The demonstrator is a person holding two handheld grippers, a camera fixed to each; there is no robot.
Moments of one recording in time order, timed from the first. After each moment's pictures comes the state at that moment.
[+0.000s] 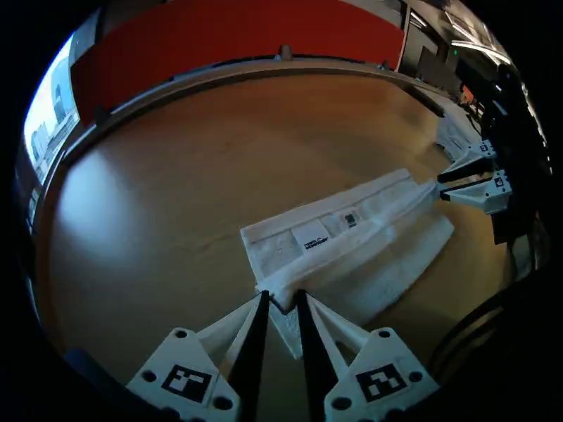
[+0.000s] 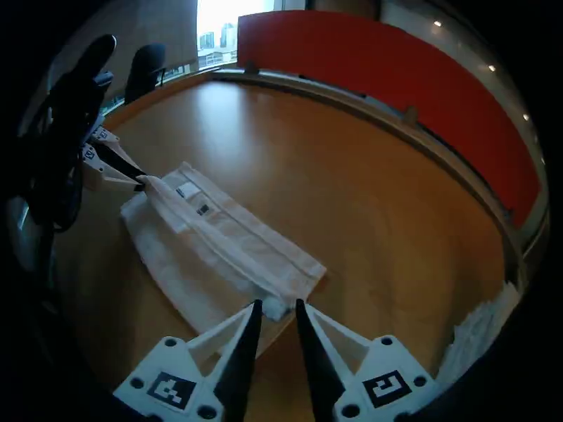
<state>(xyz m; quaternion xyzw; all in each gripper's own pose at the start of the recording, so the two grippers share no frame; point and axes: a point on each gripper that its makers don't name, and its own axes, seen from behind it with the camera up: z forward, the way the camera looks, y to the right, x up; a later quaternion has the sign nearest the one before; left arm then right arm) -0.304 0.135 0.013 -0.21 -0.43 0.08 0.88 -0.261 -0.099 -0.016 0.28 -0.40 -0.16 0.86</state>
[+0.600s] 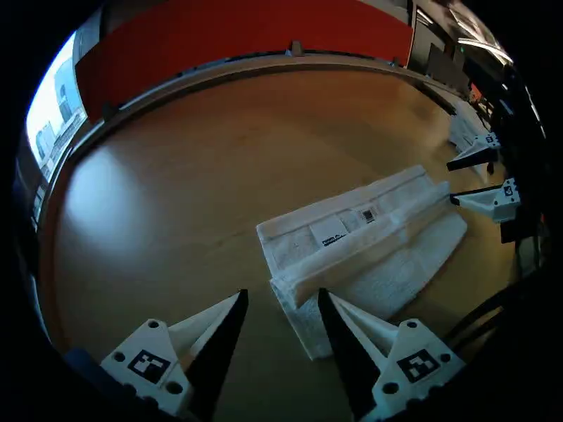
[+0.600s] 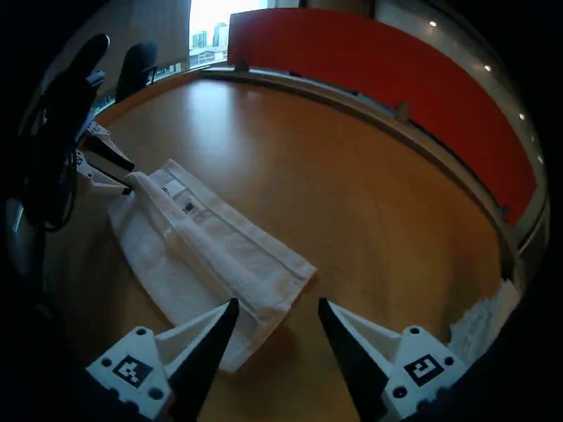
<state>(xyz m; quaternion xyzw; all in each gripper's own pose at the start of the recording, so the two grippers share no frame) -0.310 0.120 0.018 -0.18 -0.43 0.09 0.88 -0.266 -0.094 -0.007 0.26 -0.39 -0.17 0.87</state>
